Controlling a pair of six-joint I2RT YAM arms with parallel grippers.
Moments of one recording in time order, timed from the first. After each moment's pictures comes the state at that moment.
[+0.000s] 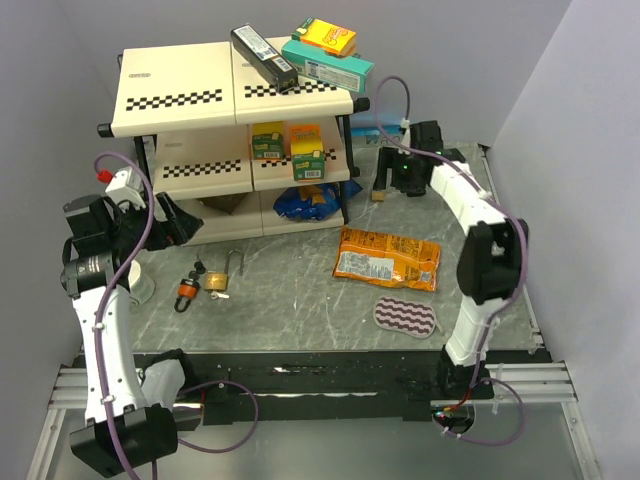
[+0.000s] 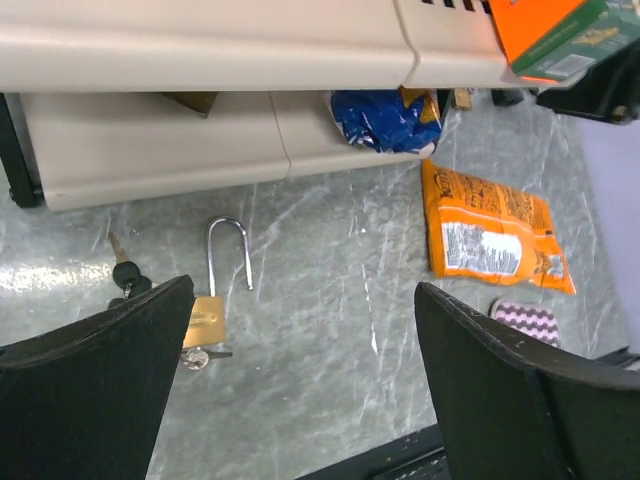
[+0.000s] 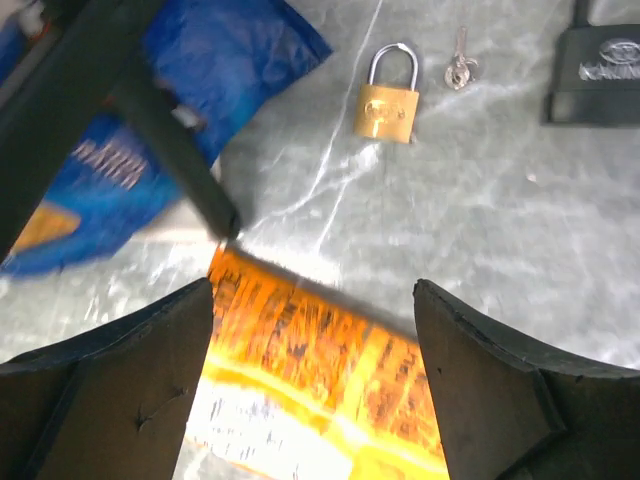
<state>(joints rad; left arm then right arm) 0.34 0.90 1.04 -0.66 0.67 -0.22 0.16 1.96 1.72 -0.65 -0.18 0.20</state>
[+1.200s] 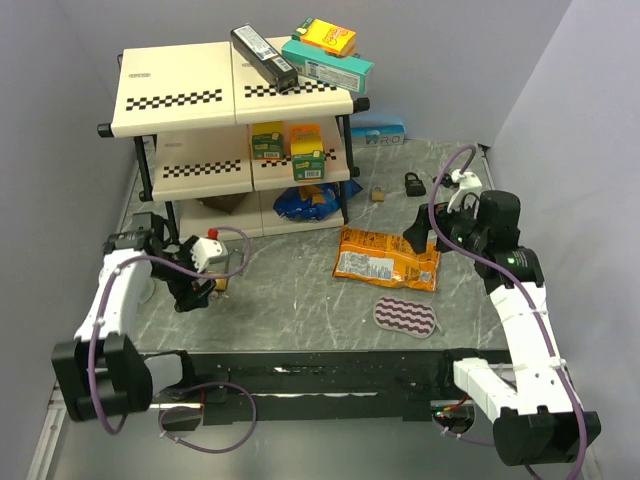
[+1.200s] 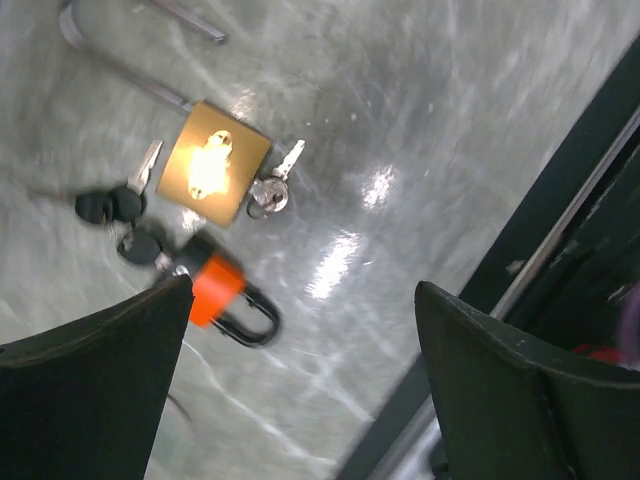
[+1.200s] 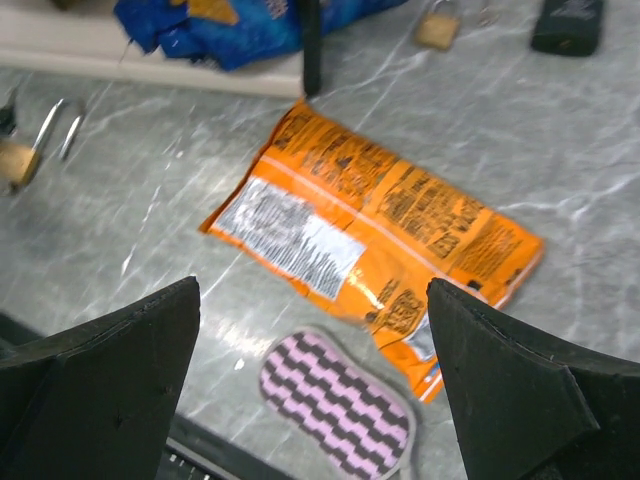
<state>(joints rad) 0.15 1.16 0.90 -1.10 0.55 1.13 0.02 0.91 1.01 -0.64 -0.39 0.01</state>
